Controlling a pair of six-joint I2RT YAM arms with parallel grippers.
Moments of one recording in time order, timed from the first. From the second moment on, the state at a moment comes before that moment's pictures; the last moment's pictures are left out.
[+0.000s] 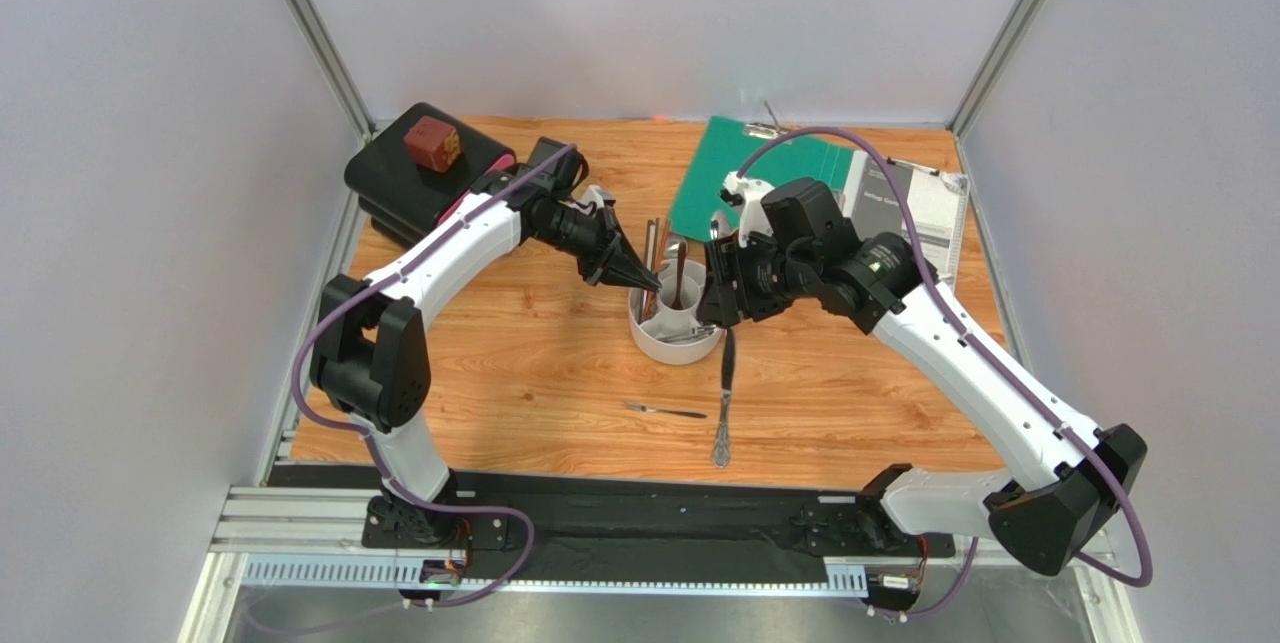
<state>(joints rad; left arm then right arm) -0.45 1.75 1.46 -0.79 0.91 -1.06 0.65 1.25 1.32 -0.87 -0.23 0.32</state>
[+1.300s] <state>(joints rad) -0.44 1.85 1.71 -1.33 1.11 -0.59 0.90 1.25 1.48 -0.65 -0.46 -0.36</state>
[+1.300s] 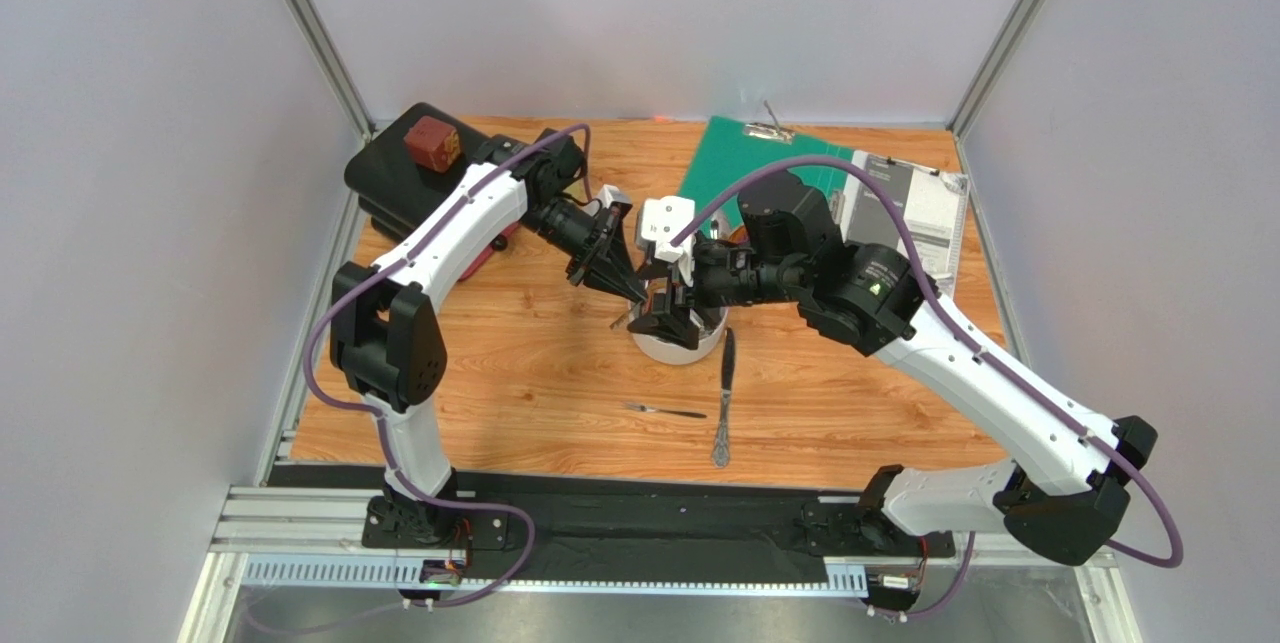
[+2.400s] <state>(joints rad) -0.43 1.77 1.67 -1.34 1.16 -0.58 0.91 1.24 1.34 -0.55 -0.59 -0.40</state>
